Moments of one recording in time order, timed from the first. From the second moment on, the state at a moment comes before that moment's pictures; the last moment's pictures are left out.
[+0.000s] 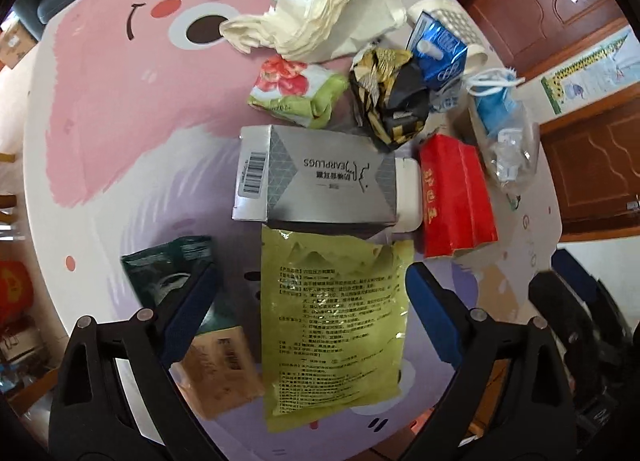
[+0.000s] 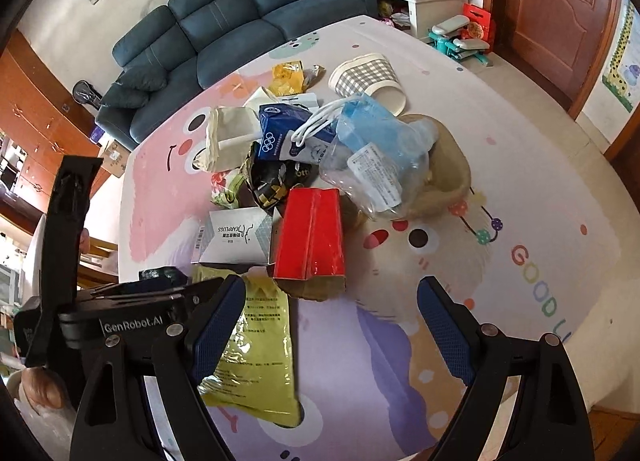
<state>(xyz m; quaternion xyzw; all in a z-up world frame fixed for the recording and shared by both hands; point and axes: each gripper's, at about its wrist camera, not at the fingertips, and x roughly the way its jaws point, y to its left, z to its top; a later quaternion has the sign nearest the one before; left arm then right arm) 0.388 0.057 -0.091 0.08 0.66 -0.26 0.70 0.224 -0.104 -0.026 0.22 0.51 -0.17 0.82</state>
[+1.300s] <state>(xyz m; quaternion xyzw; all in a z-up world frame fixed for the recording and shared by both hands) 0.392 0.053 -0.111 0.07 0.68 -0.33 0.65 0.238 -0.118 -0.052 0.24 0.51 -0.16 0.81</state>
